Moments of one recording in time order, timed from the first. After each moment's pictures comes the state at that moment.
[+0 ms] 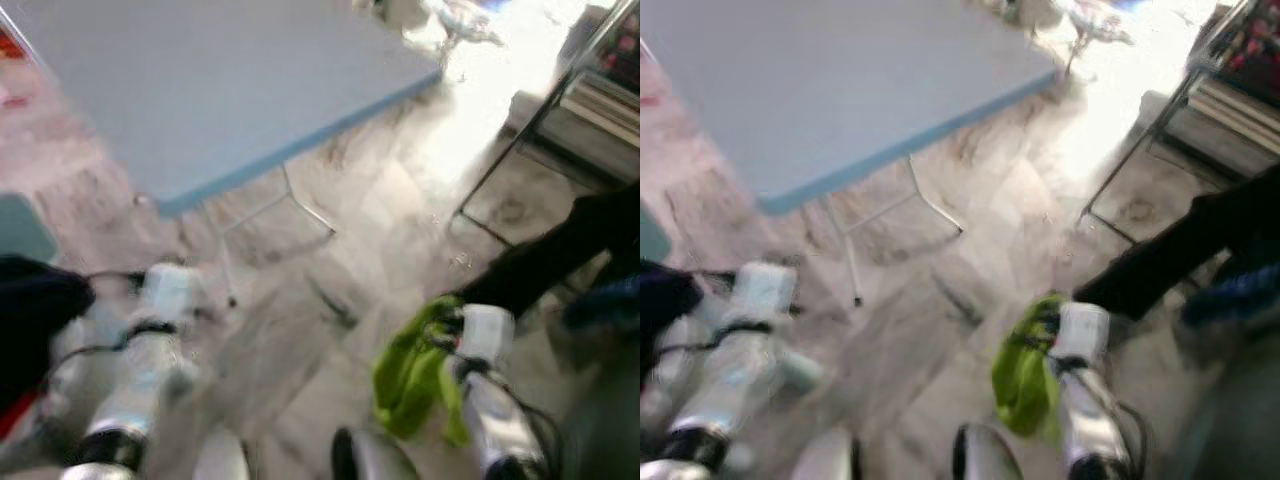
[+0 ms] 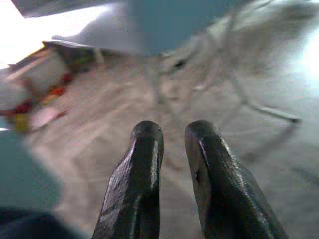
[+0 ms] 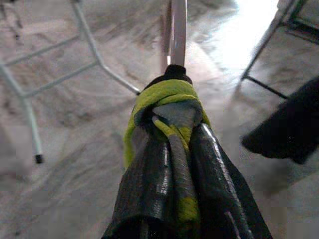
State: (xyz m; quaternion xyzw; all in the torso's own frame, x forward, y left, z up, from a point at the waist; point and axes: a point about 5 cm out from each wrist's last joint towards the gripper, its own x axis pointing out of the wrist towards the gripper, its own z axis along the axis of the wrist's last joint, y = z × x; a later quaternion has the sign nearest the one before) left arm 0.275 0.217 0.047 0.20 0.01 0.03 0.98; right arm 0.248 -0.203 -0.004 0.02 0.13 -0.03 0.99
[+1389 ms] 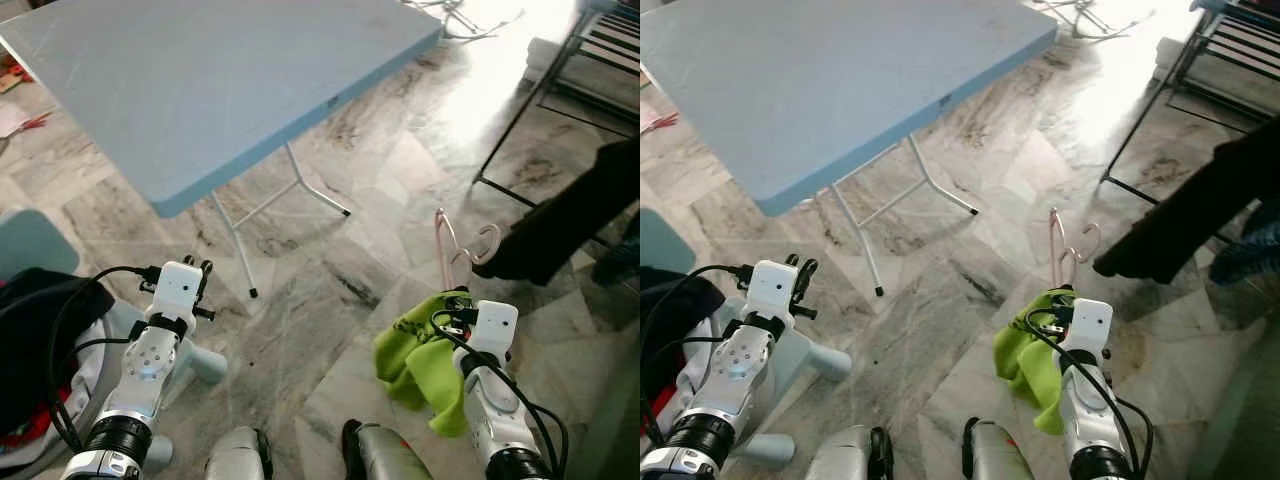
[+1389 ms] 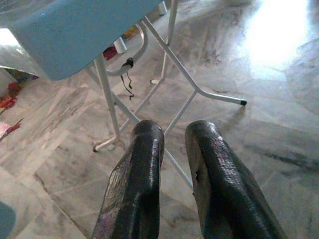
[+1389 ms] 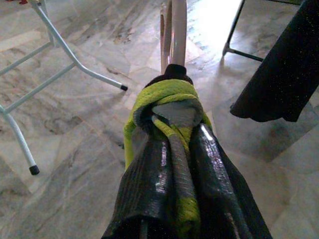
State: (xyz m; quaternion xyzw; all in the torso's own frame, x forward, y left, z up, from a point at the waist) left arm 0.283 0.206 0.042 0.17 0.04 -0.05 0.98; right arm 0.251 -0.211 -0.001 0.03 0.12 -0.08 0.99
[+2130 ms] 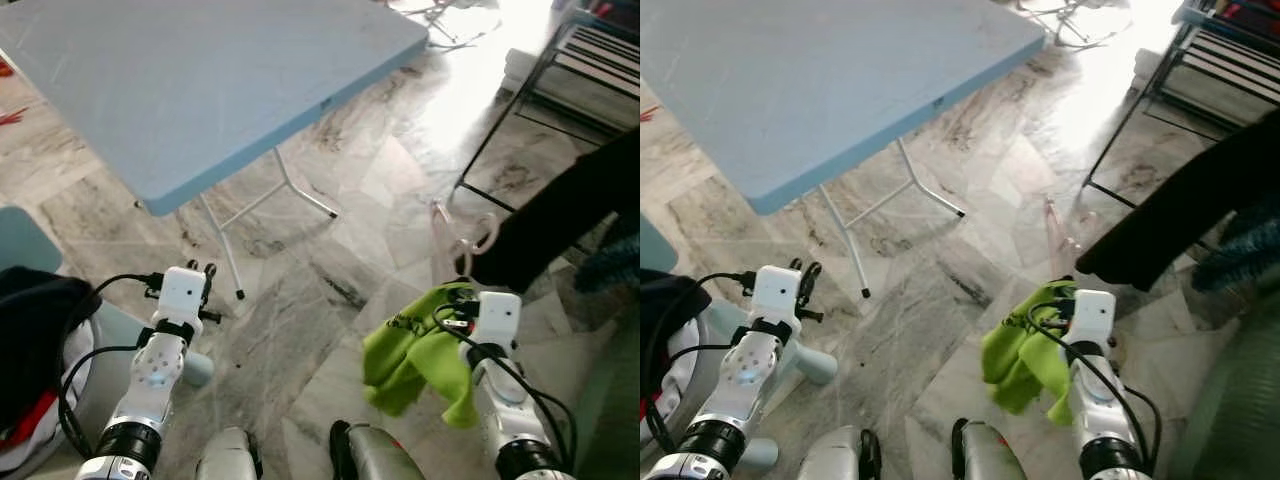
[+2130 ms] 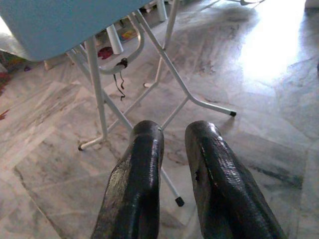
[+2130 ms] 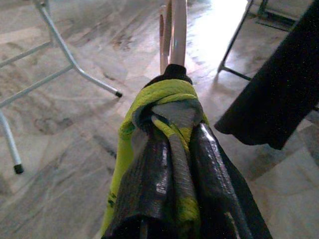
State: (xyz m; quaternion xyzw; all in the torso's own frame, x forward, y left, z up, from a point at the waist) left arm 0.278 0.198 0.037 0.14 0.03 -0.04 0.99; right arm 0.259 -0.217 0.007 0.00 0.12 -0.05 0.99
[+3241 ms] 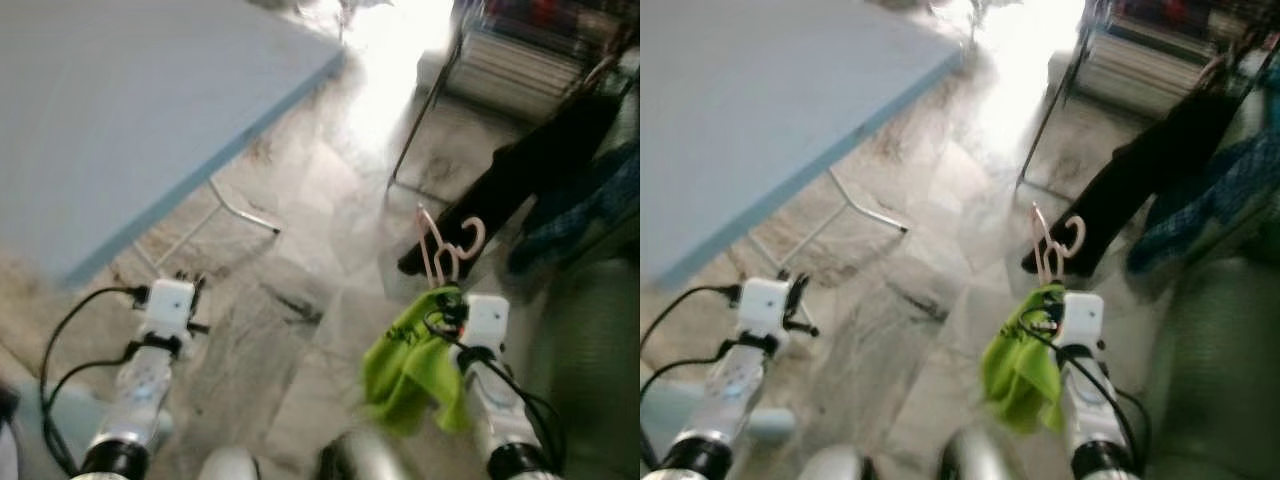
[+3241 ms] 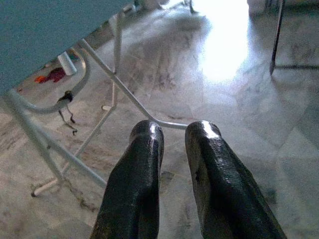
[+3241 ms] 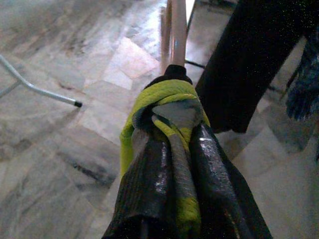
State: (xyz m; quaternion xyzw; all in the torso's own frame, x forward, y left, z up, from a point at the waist) left arm 0.259 0.215 0.027 0.15 0.05 -0.02 0.99; right arm 0.261 -0.202 0.005 0.01 0.12 -0.02 0.99
